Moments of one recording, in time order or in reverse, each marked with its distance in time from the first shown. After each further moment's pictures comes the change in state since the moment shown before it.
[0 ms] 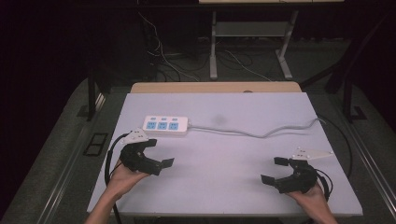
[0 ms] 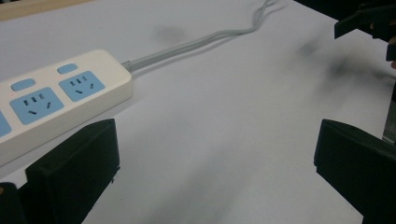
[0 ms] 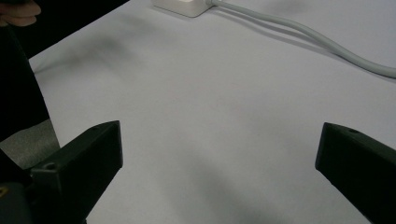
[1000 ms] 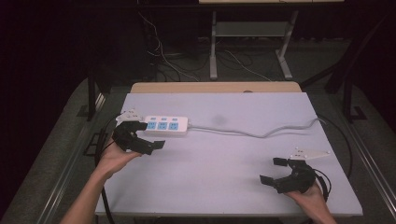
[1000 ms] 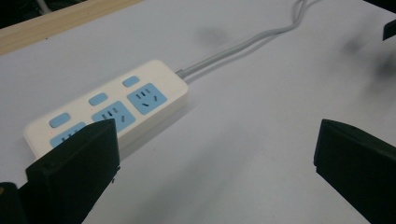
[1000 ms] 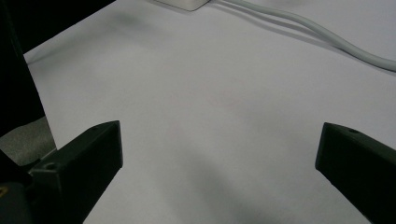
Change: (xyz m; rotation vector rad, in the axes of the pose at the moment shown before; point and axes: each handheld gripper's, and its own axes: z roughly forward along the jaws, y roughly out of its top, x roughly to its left) left arm 0.044 0.038 -0.009 0.085 0.079 0.023; right arm -0.001 -0.001 0.004 0.019 -0.004 -0.001
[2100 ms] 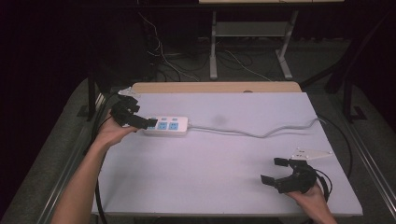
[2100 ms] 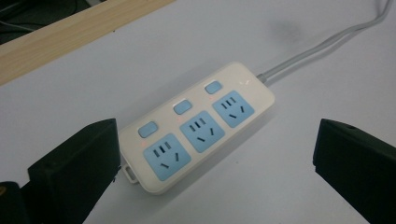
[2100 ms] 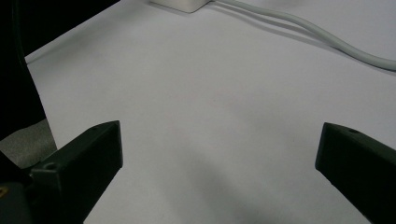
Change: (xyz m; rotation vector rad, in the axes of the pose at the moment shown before) left arm 0.070 0.031 0.021 0.114 0.104 -0.023; right arm -0.001 -0.001 -0.002 -0.008 0.000 0.010
